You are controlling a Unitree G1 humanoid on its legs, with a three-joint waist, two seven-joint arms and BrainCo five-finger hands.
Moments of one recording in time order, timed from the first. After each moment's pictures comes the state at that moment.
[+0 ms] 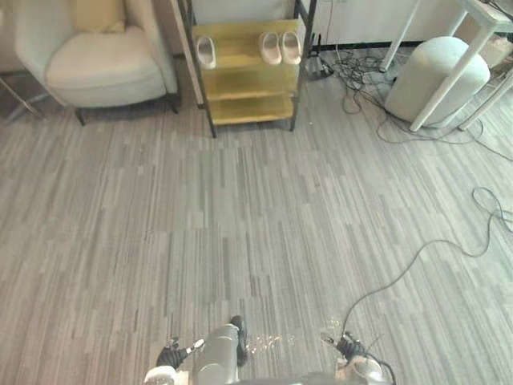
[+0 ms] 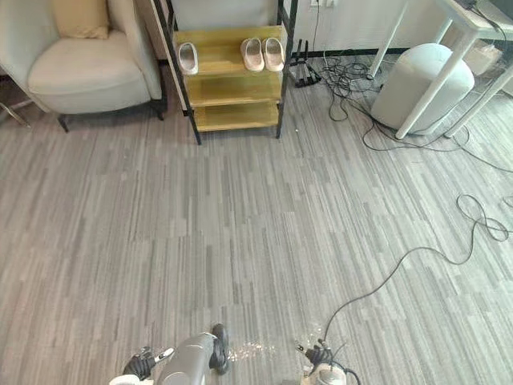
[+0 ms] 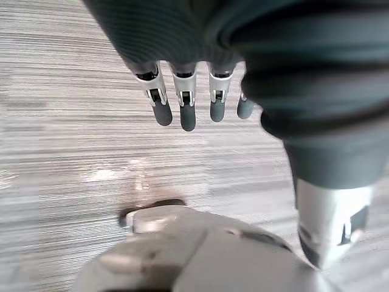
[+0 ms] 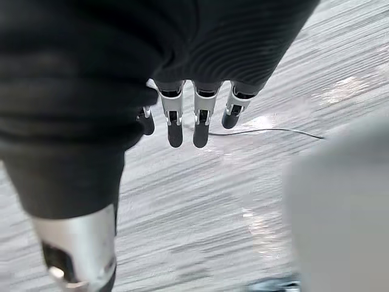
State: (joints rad) left arm 0.09 0.17 0.00 1.09 -0.08 -0.10 0.08; right arm 0.00 -0.04 -0.18 1.08 0.08 -0.07 -0.12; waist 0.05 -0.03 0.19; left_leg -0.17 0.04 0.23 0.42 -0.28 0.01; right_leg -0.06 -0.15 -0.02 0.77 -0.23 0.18
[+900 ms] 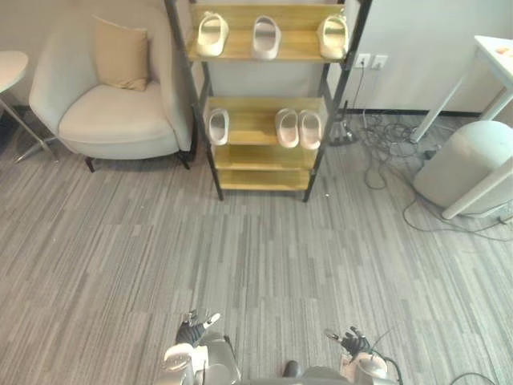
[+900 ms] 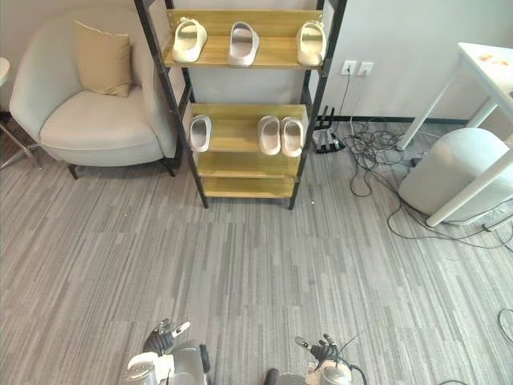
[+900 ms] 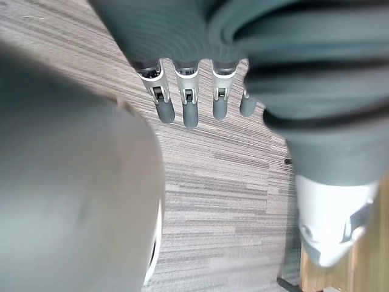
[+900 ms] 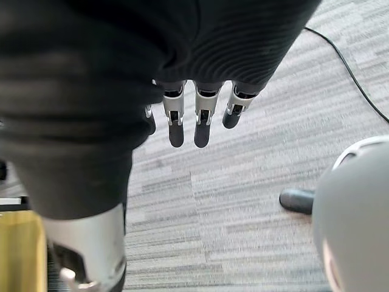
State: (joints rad) left arm 0.01 0.06 0.09 0.99 -0.08 -0.12 0.08; right arm -0.02 -0.04 -0.19 1.06 0.09 -0.06 -0.13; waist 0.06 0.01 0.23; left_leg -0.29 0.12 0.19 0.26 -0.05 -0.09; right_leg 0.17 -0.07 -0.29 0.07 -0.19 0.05
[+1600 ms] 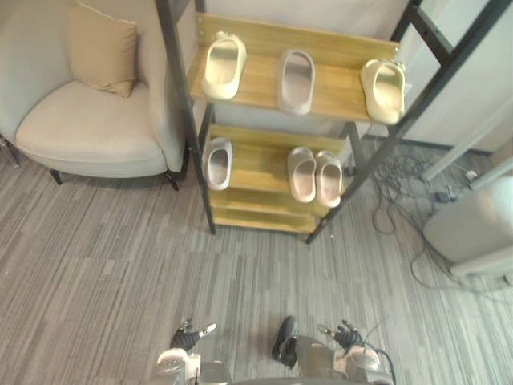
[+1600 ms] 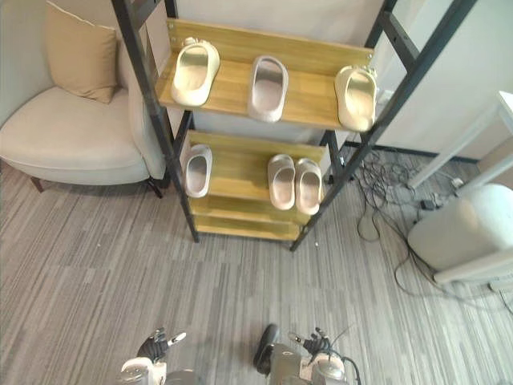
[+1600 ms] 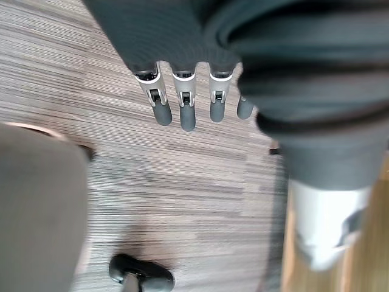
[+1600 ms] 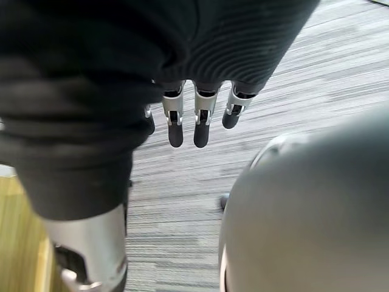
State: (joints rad) left arm 0.02 0.11 0.03 1.07 -0.08 -0.10 0.08; right arm -0.03 -0.06 -0.15 1.08 0.08 -0.07 -0.12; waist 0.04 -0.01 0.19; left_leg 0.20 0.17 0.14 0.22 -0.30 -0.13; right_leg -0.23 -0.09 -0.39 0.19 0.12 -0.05
